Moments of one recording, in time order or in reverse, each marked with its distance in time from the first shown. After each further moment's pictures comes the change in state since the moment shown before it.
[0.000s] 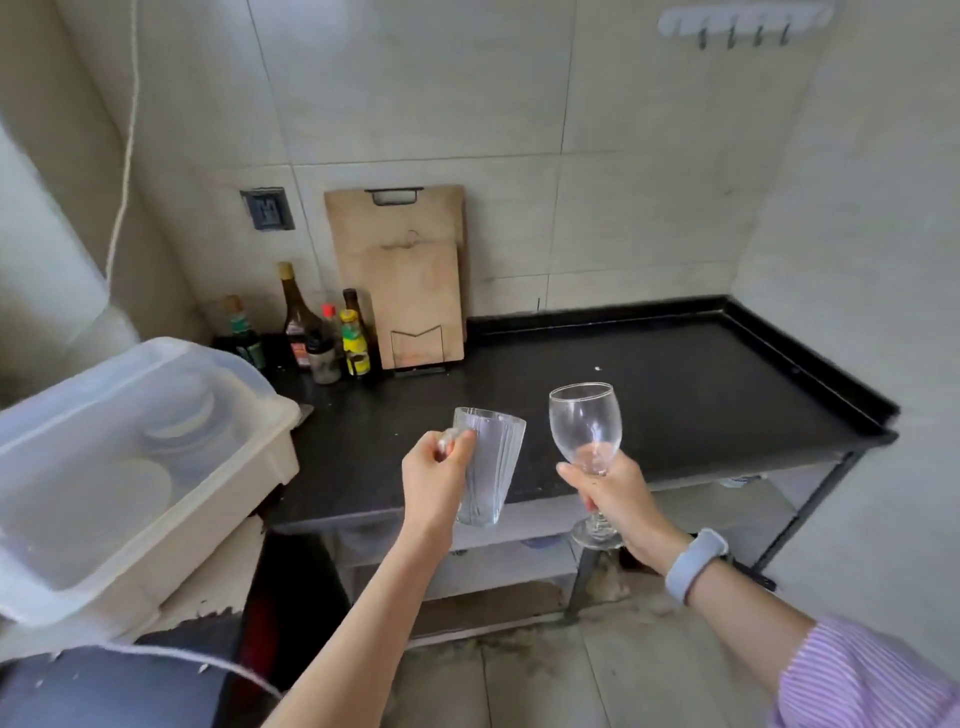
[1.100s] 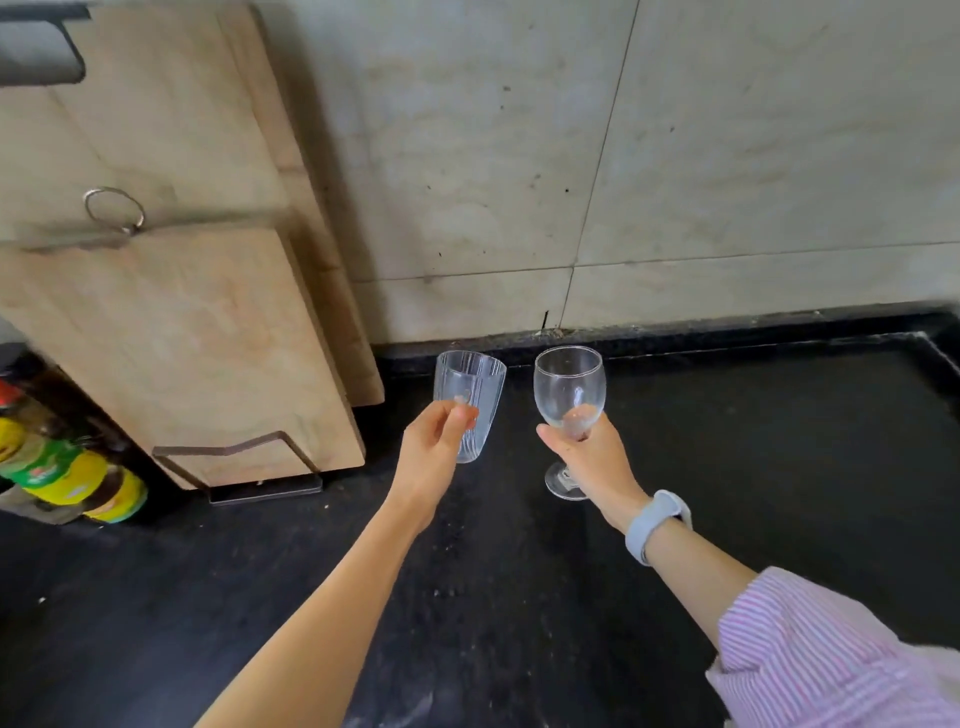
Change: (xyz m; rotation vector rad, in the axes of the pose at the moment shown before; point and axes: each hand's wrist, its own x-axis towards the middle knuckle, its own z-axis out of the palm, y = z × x) left_hand 0.506 -0.170 0.281 0.171 -0.206 -0.122; right_hand 0.611 0.141 0.009 -0.096 -0.047 0.153
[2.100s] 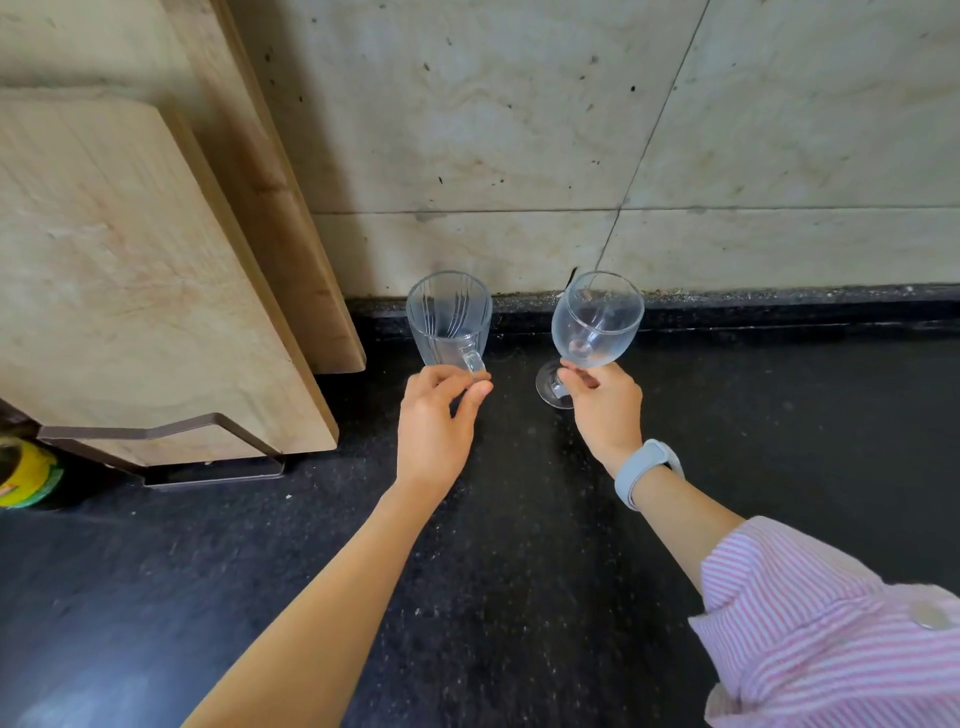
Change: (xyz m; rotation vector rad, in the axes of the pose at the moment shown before) left_hand 0.049 -0.045 0.023 0.429 0.148 0.174; right_hand 0.081 0.028 0.023 -0.216 0.131 -0.075
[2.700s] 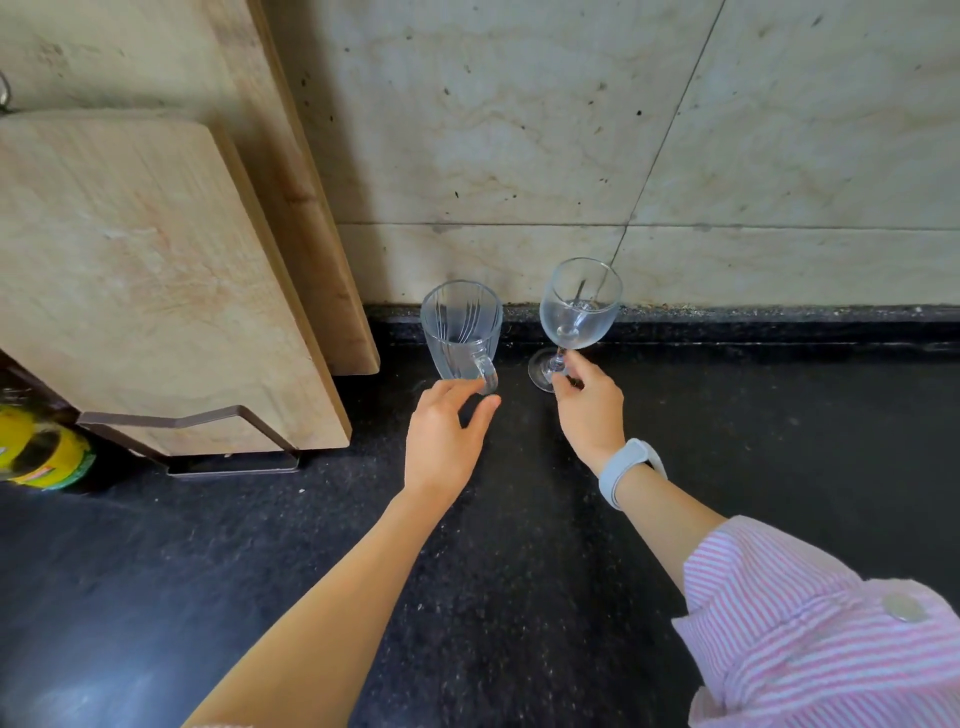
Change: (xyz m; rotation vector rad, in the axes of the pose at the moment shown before) left_hand -0.008 0.000 0.000 0.048 -0.009 -0.069; right_hand -0.004 -0.017 0.011 -0.056 -0.085 -0.072
